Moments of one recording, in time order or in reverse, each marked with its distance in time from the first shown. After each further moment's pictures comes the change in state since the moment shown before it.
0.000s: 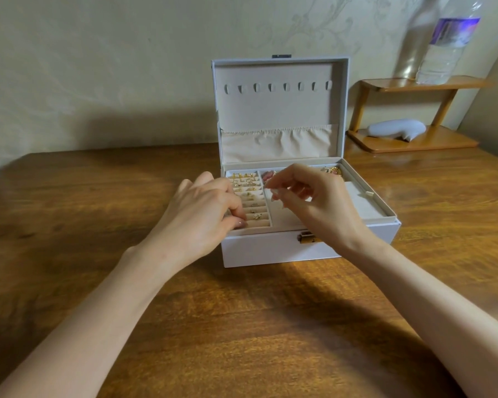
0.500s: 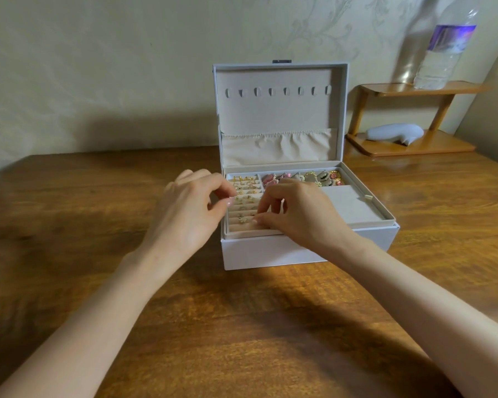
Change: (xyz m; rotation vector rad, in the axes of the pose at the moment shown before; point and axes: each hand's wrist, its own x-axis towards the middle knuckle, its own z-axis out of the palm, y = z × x) left_hand -0.002 -0.005 0.001 -0.198 0.308 -0.124; right_hand 0.006 -0.013 0.013 -0.379 -0.177 0.054
